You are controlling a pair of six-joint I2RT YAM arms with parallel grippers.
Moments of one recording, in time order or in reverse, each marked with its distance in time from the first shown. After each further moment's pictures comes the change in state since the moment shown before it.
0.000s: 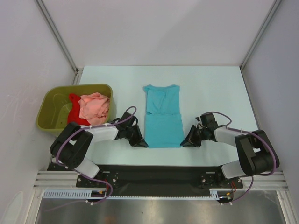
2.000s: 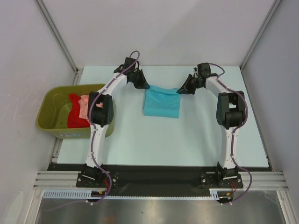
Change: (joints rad) left arm 0.287 0.875 1.522 -0.430 -0.005 0.443; right arm -0.145 0.806 1.305 -0.338 0.010 -0.080
